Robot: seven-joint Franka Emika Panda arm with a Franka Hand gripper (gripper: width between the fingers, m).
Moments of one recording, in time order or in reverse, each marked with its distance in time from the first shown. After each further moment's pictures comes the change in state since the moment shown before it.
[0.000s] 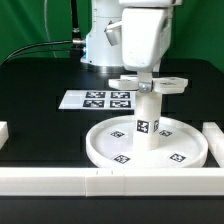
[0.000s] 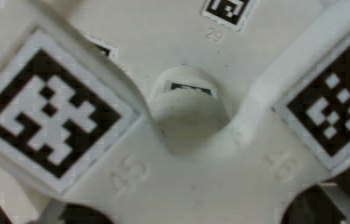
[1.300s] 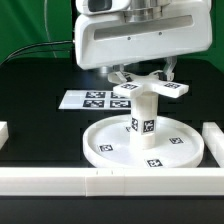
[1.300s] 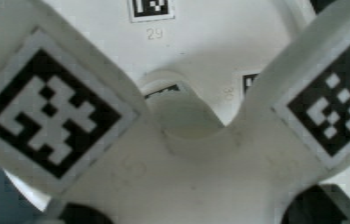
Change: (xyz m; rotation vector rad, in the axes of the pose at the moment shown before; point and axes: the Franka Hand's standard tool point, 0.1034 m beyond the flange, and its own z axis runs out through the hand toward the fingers) arm -0.007 0.004 0.000 0.142 0.034 1.055
